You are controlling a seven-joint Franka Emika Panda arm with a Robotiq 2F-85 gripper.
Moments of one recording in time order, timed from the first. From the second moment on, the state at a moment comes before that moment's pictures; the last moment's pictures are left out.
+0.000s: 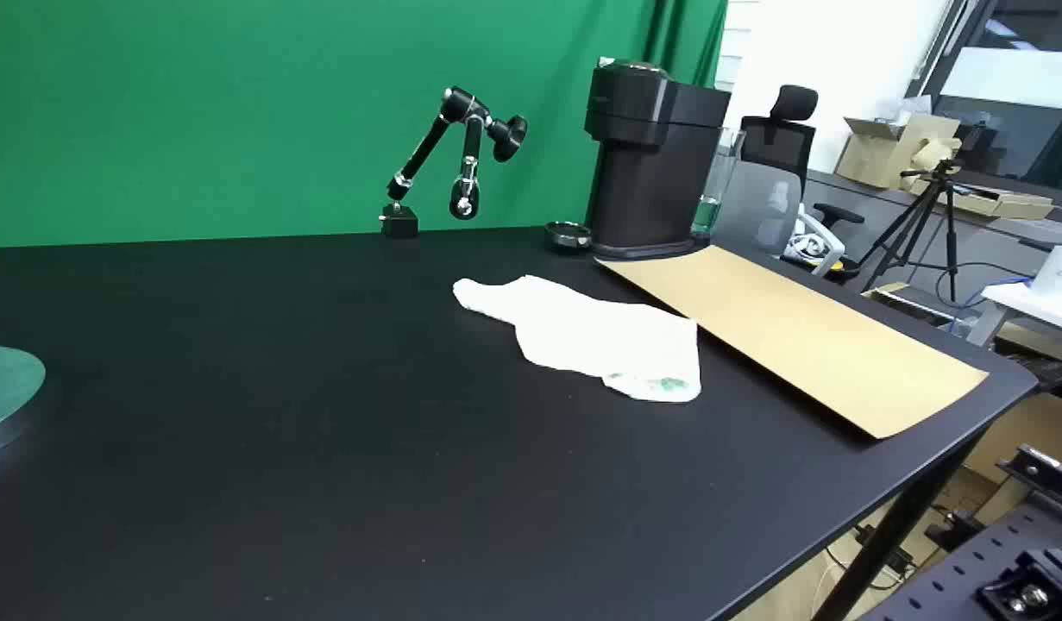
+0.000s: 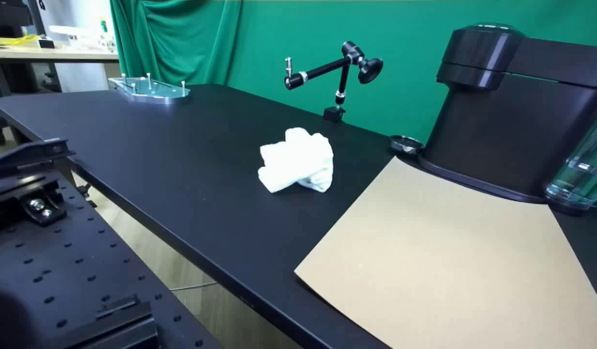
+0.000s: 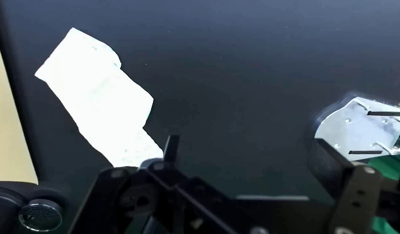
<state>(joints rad) 0.20 -0.62 0.13 -2.64 0.24 2.21 0.03</state>
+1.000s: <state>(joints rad) 0.19 -0.62 0.13 -2.65 0.21 2.23 0.03</state>
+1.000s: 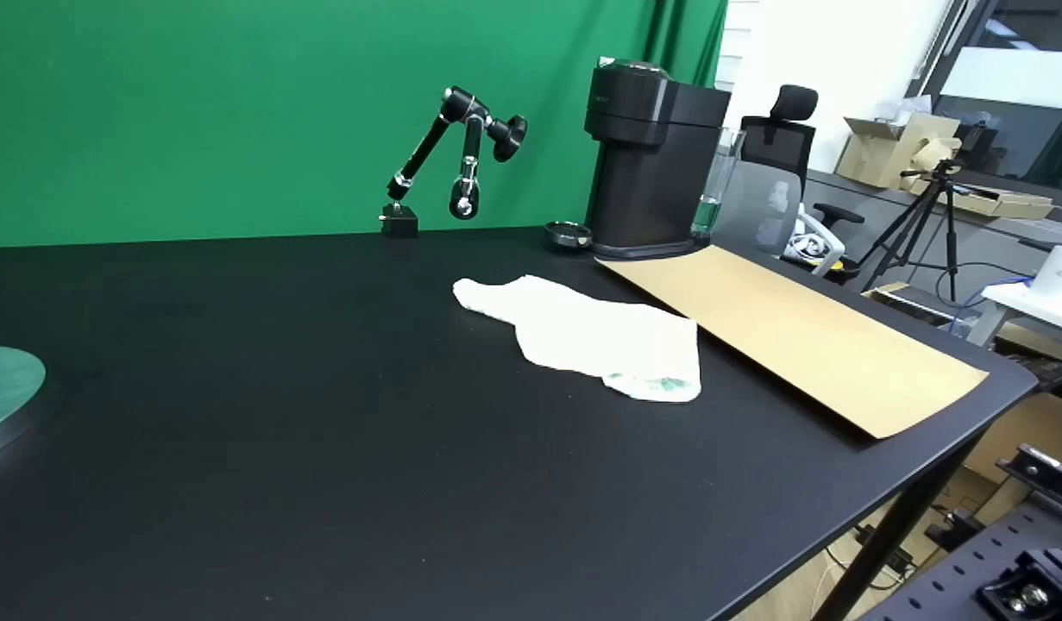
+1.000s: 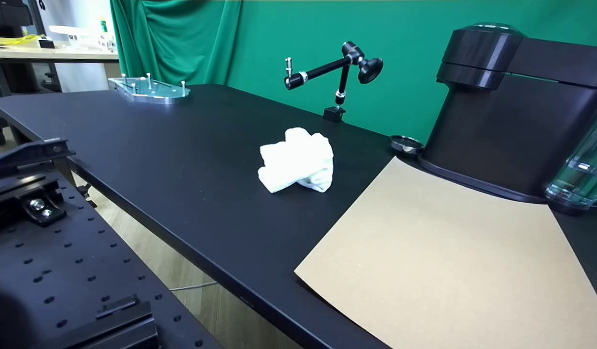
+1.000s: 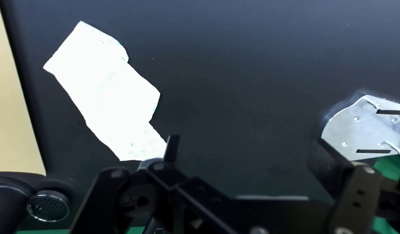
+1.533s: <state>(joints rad) 0.03 -0.45 0.13 -2.69 -0.14 2.45 -0.04</state>
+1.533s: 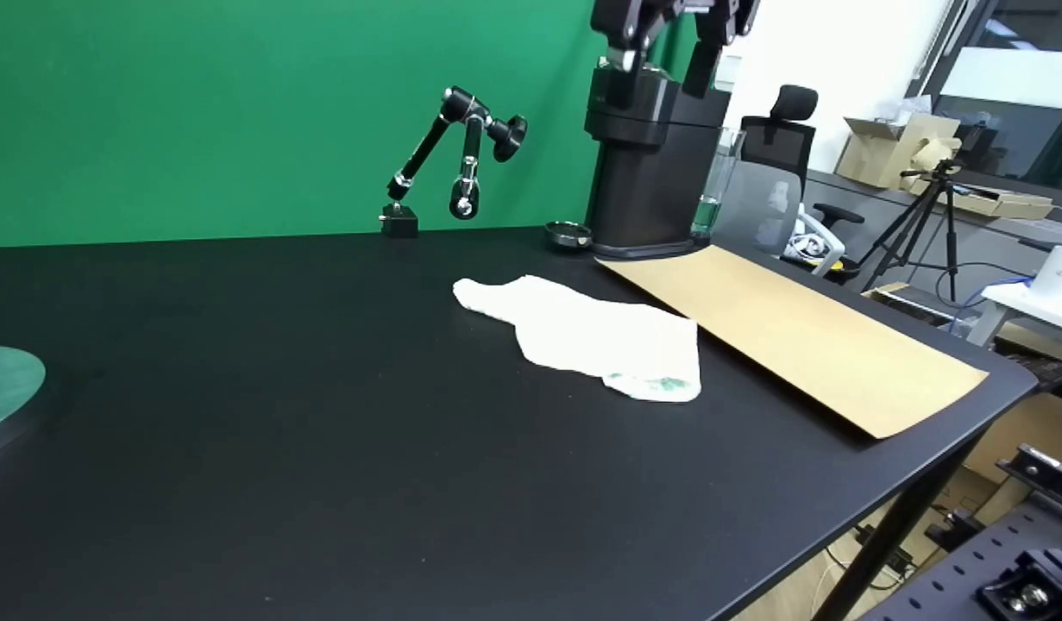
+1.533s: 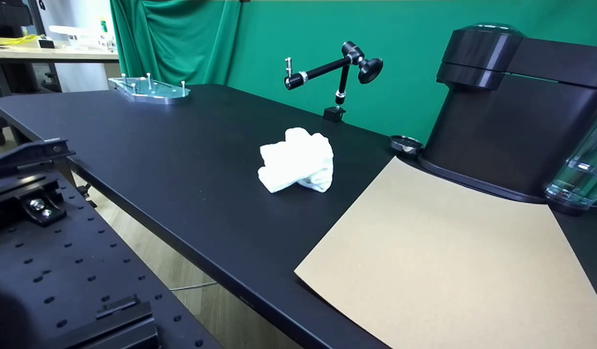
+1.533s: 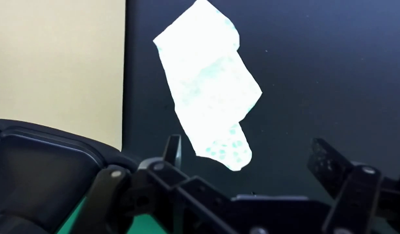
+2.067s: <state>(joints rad) 0.00 -0.32 0.10 -2.69 -0.16 2.51 -0.05</state>
